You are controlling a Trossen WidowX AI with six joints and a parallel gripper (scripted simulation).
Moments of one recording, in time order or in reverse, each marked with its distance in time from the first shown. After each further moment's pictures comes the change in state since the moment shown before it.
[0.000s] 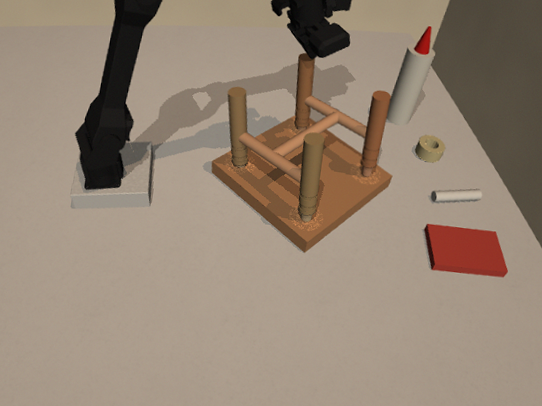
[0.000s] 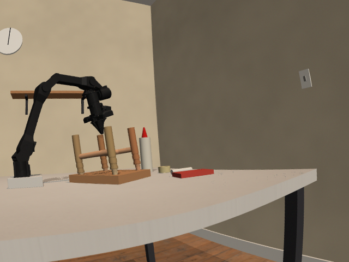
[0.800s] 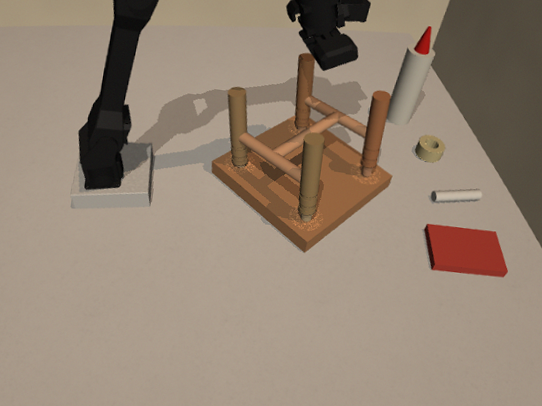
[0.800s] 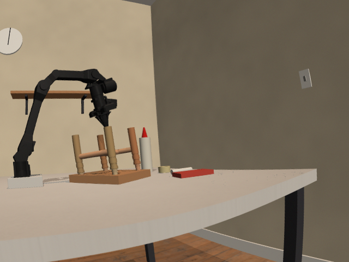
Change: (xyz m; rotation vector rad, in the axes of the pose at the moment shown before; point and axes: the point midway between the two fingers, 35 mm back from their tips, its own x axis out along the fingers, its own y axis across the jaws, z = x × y) arm -0.022 -0.064 -0.011 0.178 -0.003 -0.049
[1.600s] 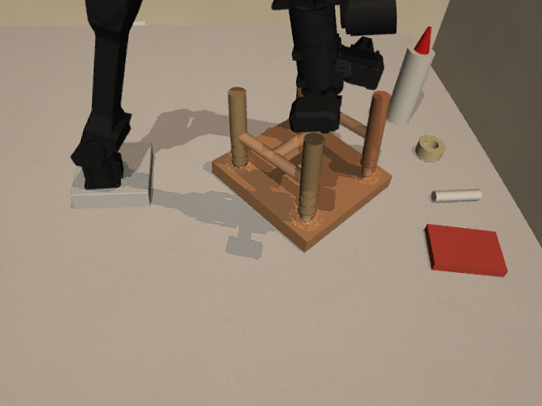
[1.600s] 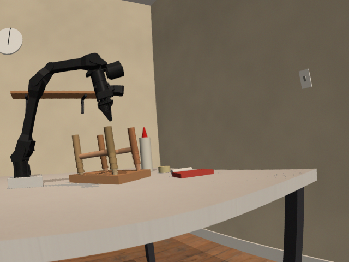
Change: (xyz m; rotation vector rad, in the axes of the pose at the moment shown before) arm -0.030 -0.173 -0.060 0.430 0.034 -0.135
